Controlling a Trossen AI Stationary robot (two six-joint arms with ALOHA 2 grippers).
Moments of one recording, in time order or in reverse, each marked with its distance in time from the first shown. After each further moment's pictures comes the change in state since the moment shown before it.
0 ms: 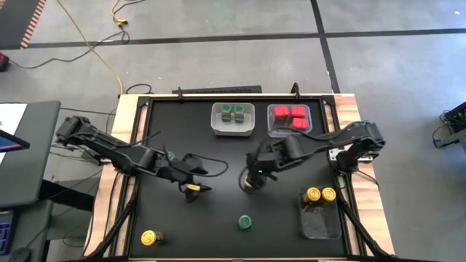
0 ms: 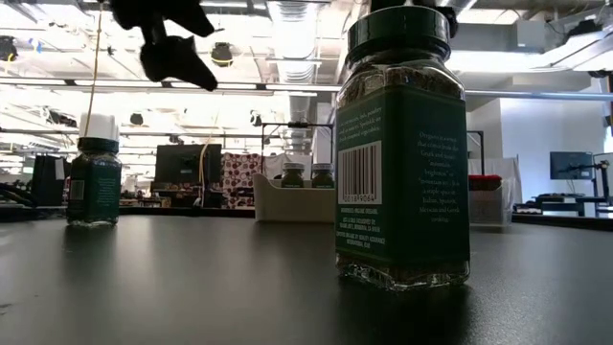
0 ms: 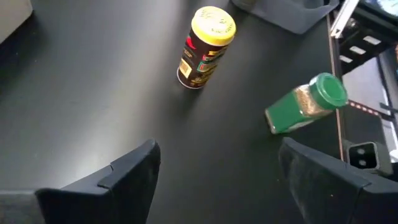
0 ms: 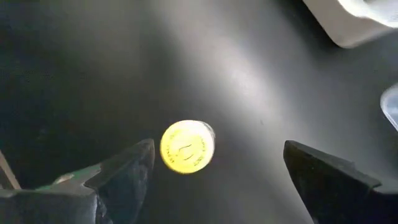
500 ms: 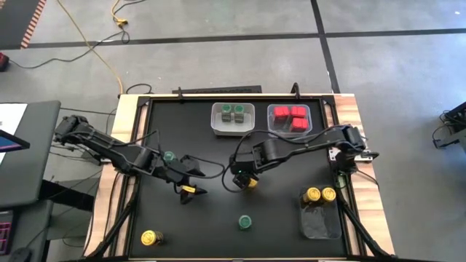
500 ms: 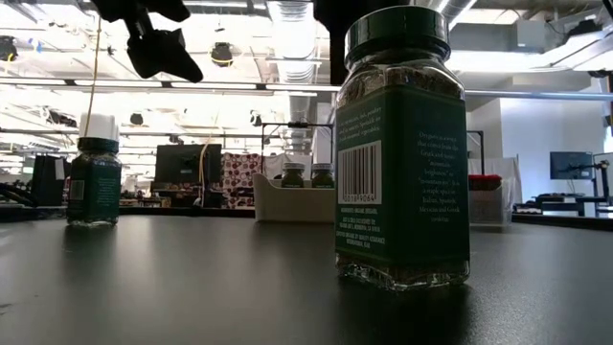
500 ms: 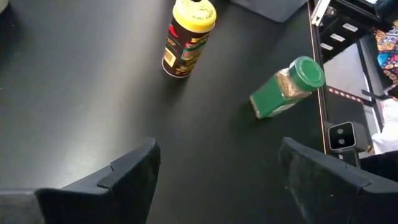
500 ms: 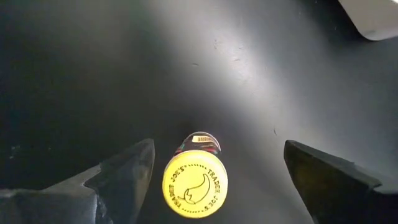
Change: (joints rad) left arm -0.016 -0.050 -0.019 -0.026 0.051 0.014; right arm -0.057 0.209 0.141 -0.034 -0.055 -0.004
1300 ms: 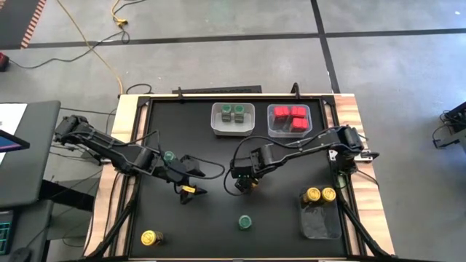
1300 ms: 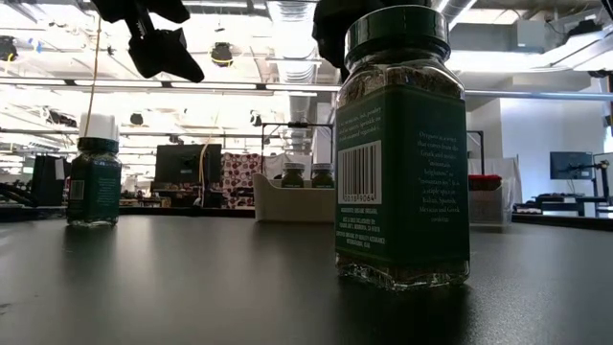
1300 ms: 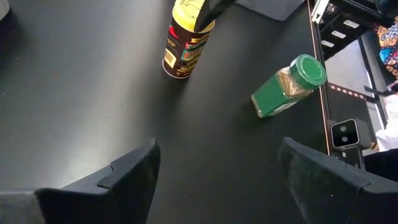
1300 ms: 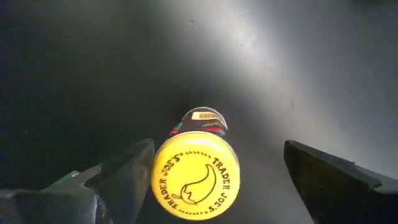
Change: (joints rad) left arm 0.000 0.000 0.000 0.000 0.000 0.026; right arm 0.005 0.018 -0.113 0.052 -0.082 0.051
